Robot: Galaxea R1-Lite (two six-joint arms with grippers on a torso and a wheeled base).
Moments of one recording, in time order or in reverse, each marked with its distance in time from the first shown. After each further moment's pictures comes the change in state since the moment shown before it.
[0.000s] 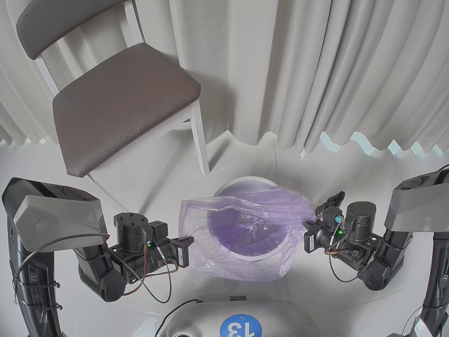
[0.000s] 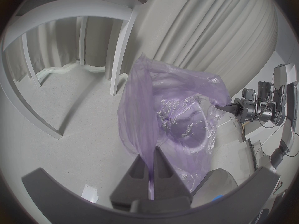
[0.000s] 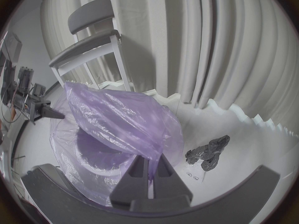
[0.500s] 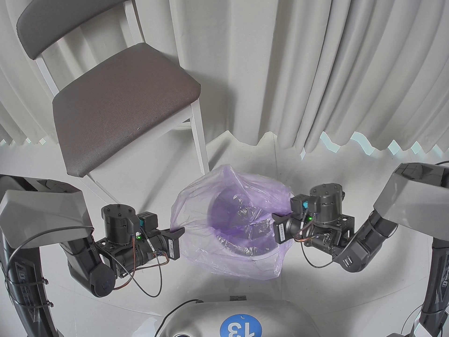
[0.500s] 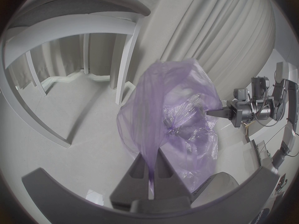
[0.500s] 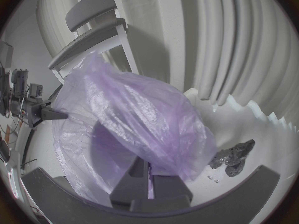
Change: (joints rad) left arm 0.037 -0.073 0.018 0.017 -0.001 0.042; right arm 0.127 -0.013 -0.392 0.509 -0.001 0.069
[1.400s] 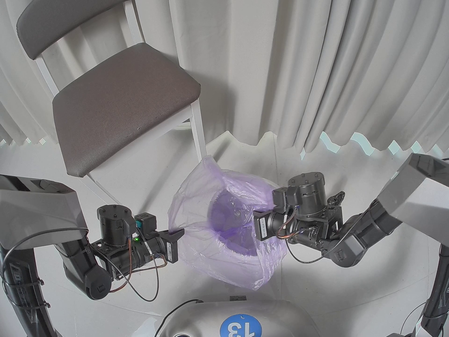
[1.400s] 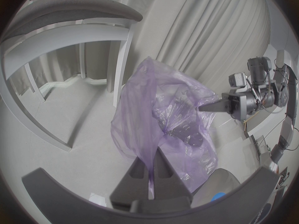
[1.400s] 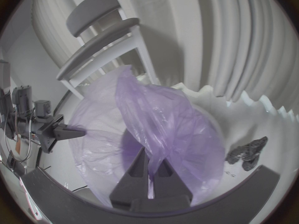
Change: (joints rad) left arm -0.008 -0.027 0.038 -0.012 -0.019 0.036; right arm 0.064 -0.072 -0.083 0.192 -0.055 0.119
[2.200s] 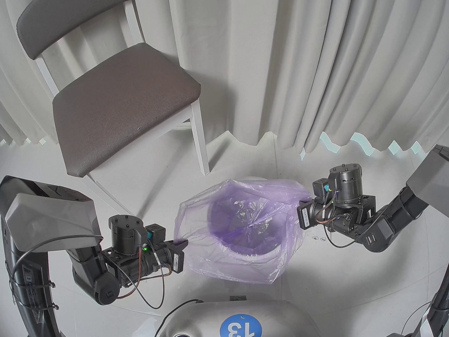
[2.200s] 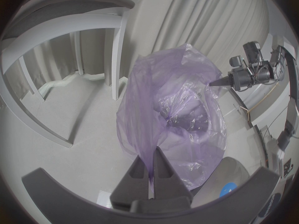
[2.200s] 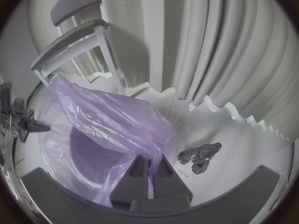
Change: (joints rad) left arm -0.026 0.077 0.002 -0.002 0.058 0.091; right arm -0.191 -0.077 0.129 0.003 -0.058 -0.230
